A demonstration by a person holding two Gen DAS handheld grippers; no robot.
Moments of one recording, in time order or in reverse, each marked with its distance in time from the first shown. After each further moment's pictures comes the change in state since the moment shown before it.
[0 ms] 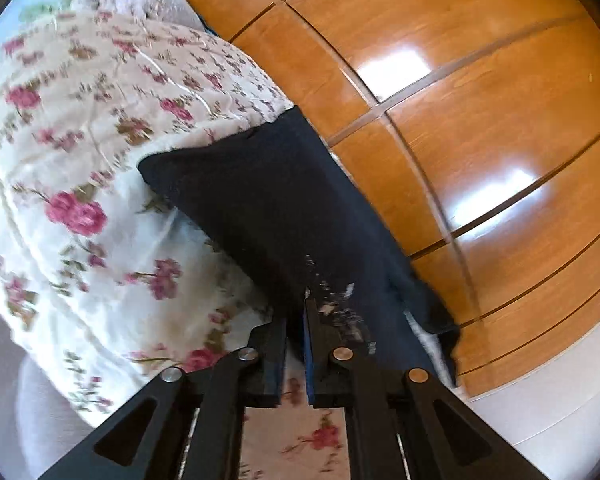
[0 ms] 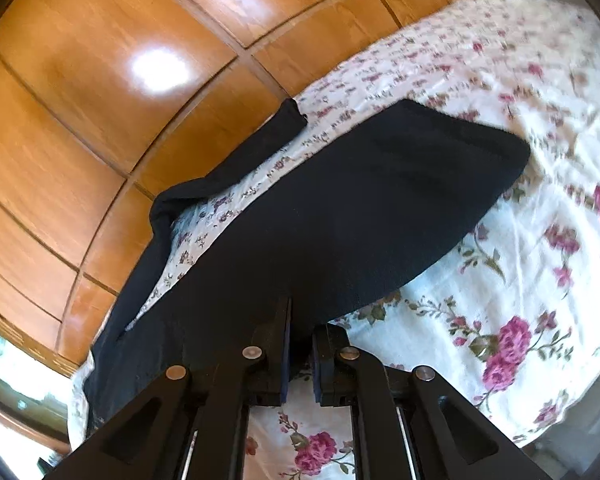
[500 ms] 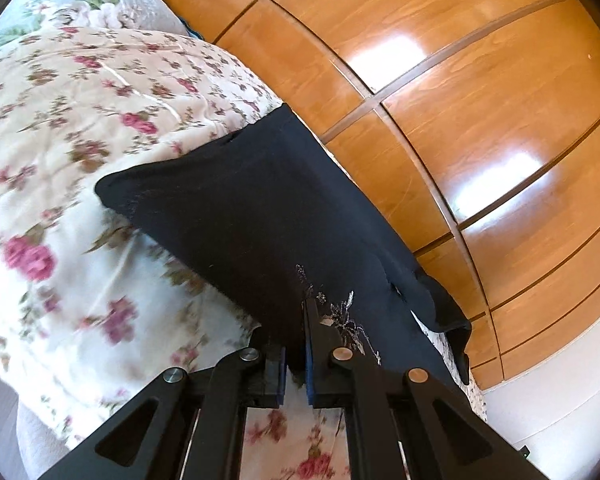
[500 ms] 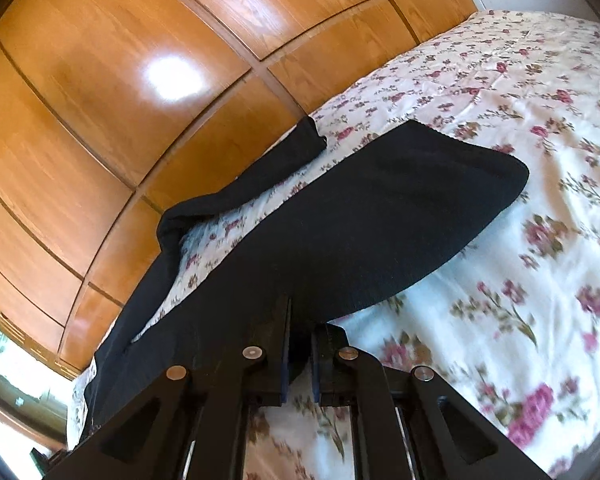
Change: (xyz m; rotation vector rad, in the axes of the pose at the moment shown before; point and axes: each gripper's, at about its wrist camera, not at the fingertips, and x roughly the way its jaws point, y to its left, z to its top) left arm 0.016 -0.020 0.010 0.069 0.006 0.045; right arm 0.008 0.016 0.018 -0.087 -0.043 0.014
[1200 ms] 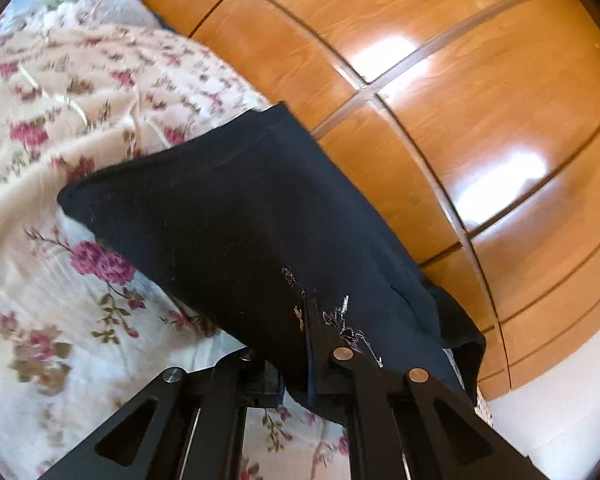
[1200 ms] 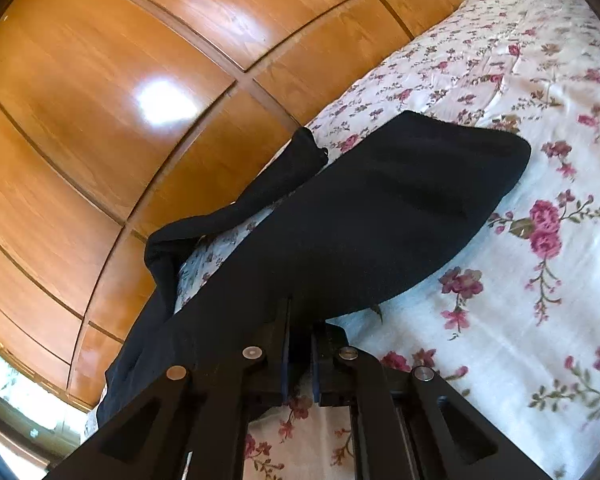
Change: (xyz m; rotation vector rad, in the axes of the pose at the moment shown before) left arm 0.068 -0.027 0.019 0.028 -0.018 -0.008; right arm 0.052 0.000 0.029 0.077 -0.067 0.030
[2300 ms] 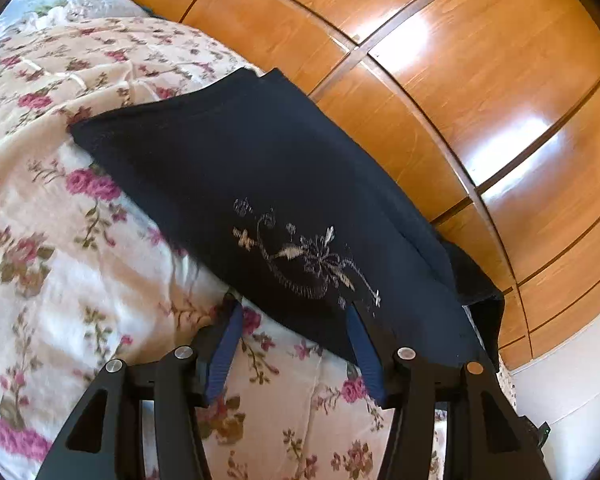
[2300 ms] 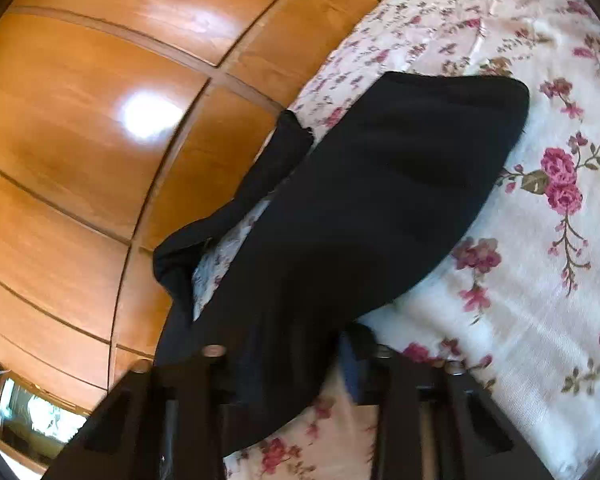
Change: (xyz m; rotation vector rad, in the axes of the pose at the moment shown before) left arm 0.003 -0.014 -0.039 0.075 0.069 0.069; right arm 0.017 -0.014 0.003 0.205 0.075 0.044
